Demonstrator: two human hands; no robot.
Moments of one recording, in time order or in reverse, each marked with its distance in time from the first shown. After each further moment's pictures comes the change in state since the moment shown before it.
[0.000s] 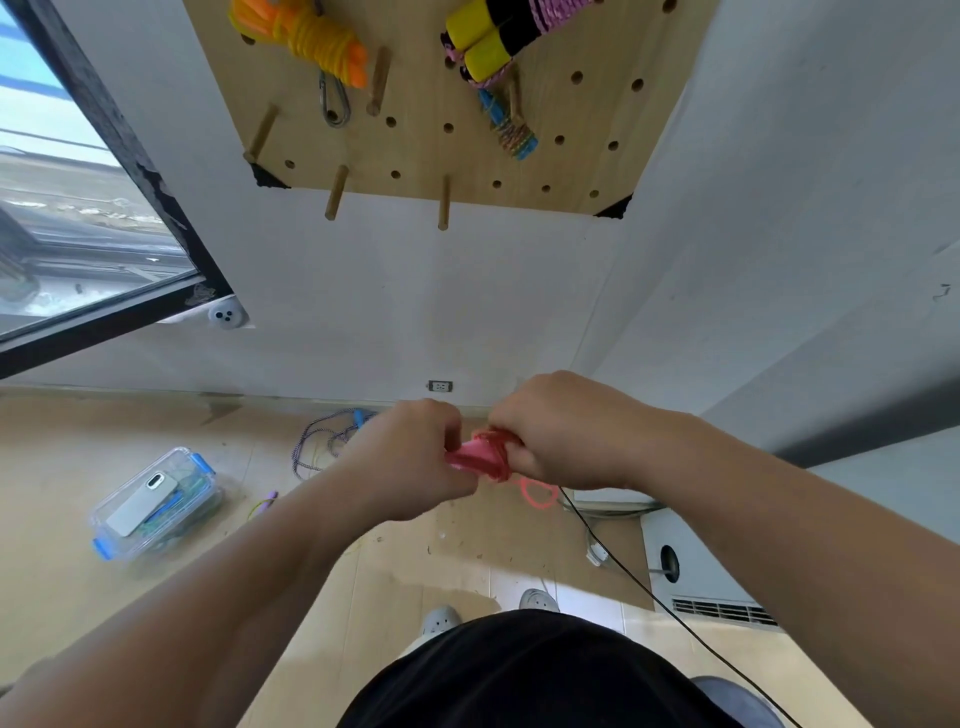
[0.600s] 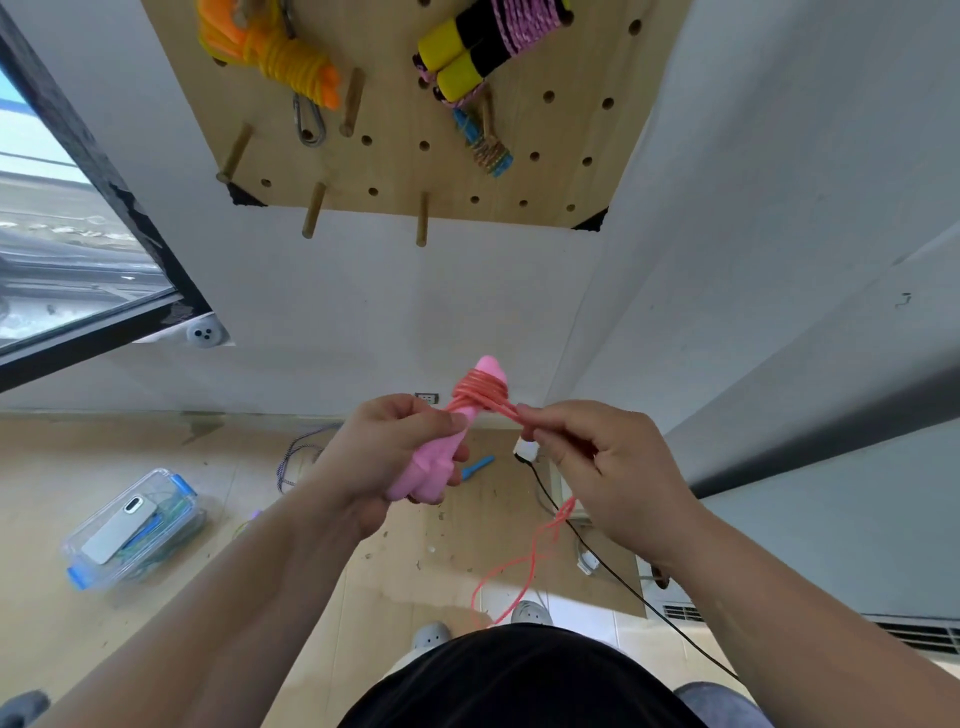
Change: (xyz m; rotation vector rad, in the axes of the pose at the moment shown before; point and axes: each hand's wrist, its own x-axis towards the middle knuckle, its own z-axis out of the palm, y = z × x) left_hand 0.009 0.010 -0.004 -1.195 -0.008 -0.316; right_hand -0.054 0.009 0.047 0.720 0.775 0.214
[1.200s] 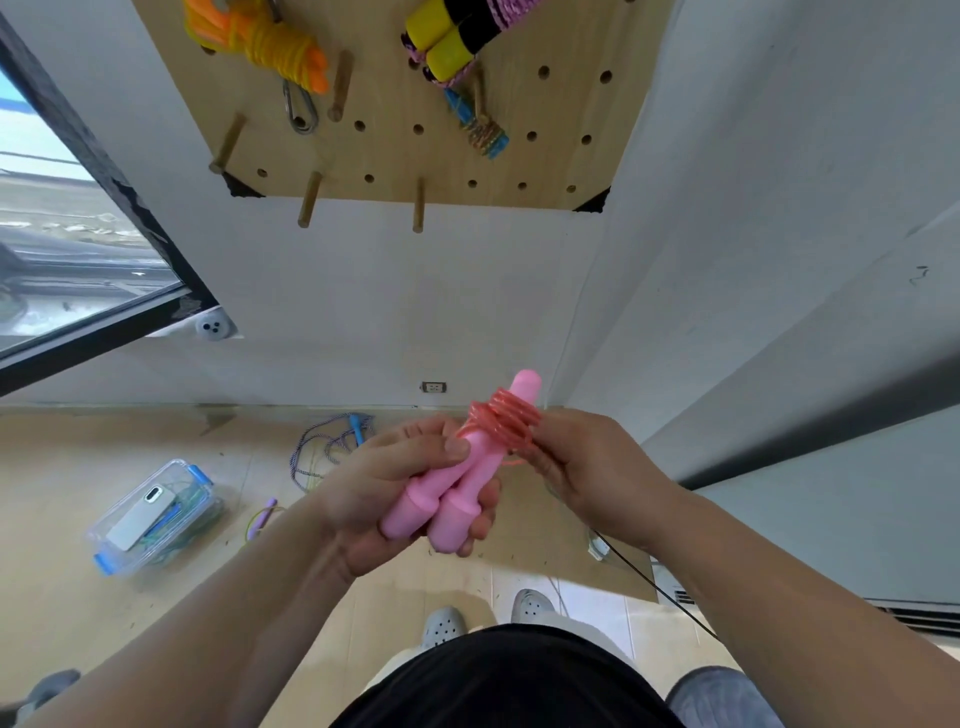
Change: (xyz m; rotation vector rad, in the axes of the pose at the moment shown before) left_hand -0.026 -0.018 0.008 -0.261 -0.521 -0.076; right_hand 0.000 0.030 0.010 -0.176 -0.256 -0.219
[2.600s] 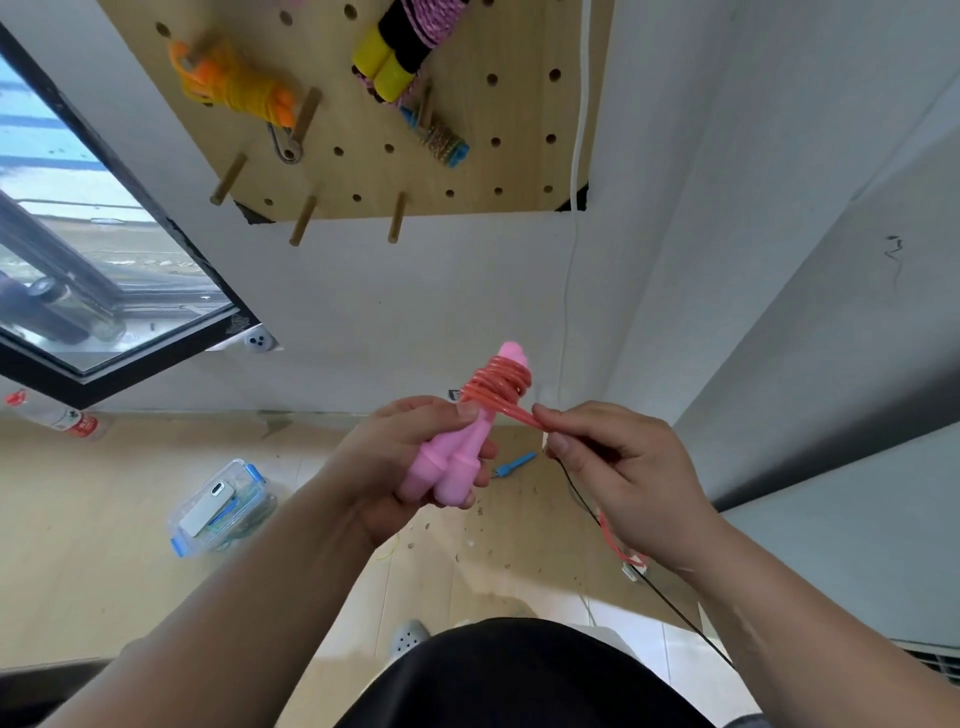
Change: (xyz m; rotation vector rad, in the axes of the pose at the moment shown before) left_hand 0.056 -0.021 0.097 0.154 0.516 0.049; right_hand -0.075 0.066 -0.046 0.521 0.385 0.026
